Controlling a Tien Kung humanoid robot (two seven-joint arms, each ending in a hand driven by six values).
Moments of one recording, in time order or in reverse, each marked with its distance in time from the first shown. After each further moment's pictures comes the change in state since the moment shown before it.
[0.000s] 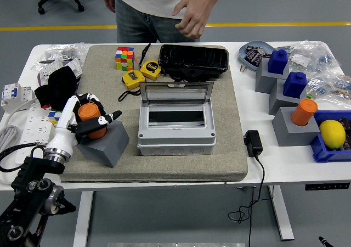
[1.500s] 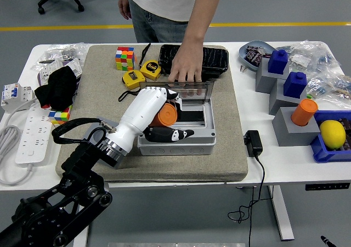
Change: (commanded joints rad) left arm -0.250 0.116 0.562 -0.113 0.669 0.290 0.051; right arm 0.003 -0.006 0.022 0.000 -0.034 0.001 -0.007
